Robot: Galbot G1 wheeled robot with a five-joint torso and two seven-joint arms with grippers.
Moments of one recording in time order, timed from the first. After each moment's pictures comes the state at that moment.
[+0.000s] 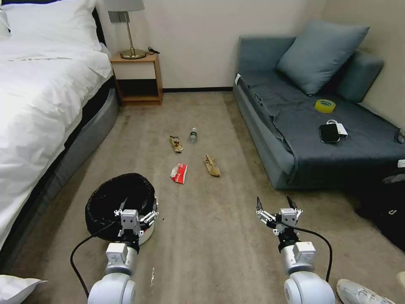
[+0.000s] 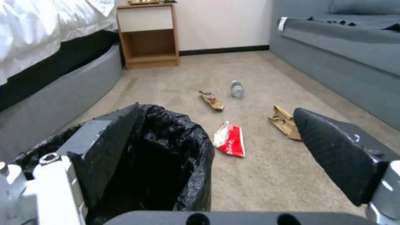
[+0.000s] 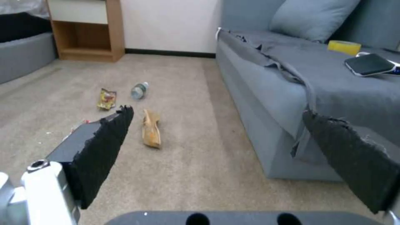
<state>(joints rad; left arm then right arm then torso) 1.55 -1.50 -0.55 -2.00 0.00 0.00 0.00 -1.55 1.50 0.55 2.00 0.00 0.00 0.00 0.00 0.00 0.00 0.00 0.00</state>
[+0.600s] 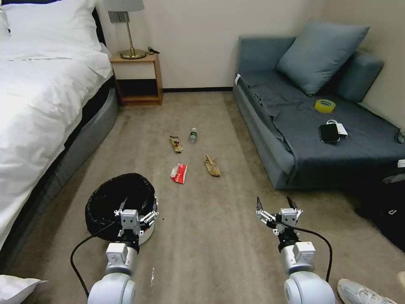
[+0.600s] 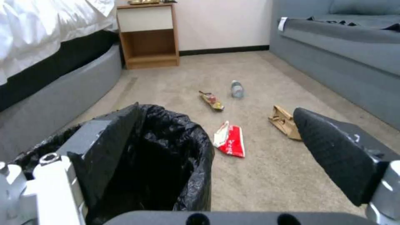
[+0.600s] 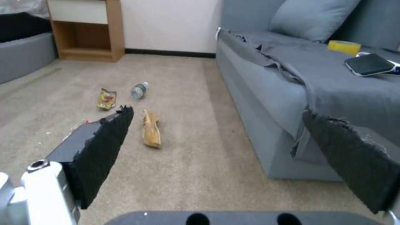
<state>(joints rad) 1.55 -1.50 -0.55 -2.00 0.00 0.00 0.00 -1.55 1.50 0.55 2.00 0.00 0.00 0.00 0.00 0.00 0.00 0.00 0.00</state>
